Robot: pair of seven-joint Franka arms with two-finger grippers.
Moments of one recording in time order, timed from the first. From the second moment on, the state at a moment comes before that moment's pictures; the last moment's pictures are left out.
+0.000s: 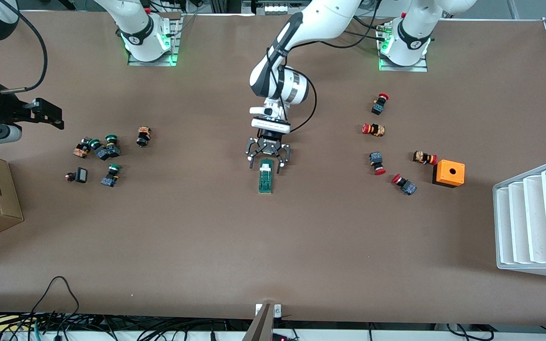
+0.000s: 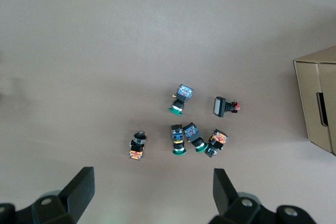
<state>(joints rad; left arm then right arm) -1.10 0.80 0.18 -1.74 2.01 2.43 -2.70 0.04 0.09 -0.02 -1.56 -0.04 1.60 -0.15</state>
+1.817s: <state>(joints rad) -0.84 0.50 0.11 -1.80 1.36 2.90 -2.22 0.04 0.08 -0.01 -1.53 -0.01 1.61 -0.16</state>
